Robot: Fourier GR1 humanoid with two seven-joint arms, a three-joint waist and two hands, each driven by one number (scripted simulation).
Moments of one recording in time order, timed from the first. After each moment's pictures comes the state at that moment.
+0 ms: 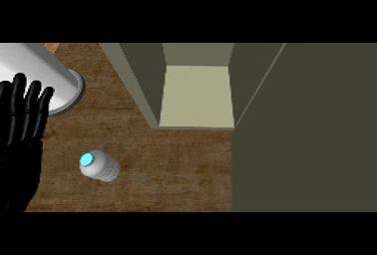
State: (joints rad) left arm -0.02 0.11 0.01 -2.10 0.04 0.02 0.02; right arm 0.02 -0.12 0.00 -2.10 0.00 0.01 0.00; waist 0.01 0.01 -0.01
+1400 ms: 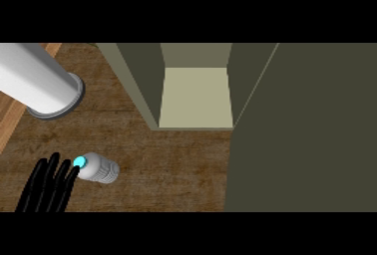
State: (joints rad) left arm 0.53 0.05 -0.21 -2.28 0.15 0.05 0.14; right arm 0.46 -0.01 0.19 -2.28 -0.24 0.08 0.07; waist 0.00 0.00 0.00
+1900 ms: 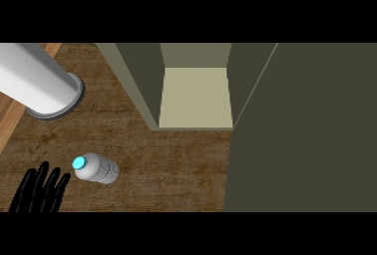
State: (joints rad) left arm 0.60 0.07 -0.15 -2.25 0.20 -0.01 0.02; right arm 0.59 -0.01 0.27 -2.27 -0.18 0.12 -0.06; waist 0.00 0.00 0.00
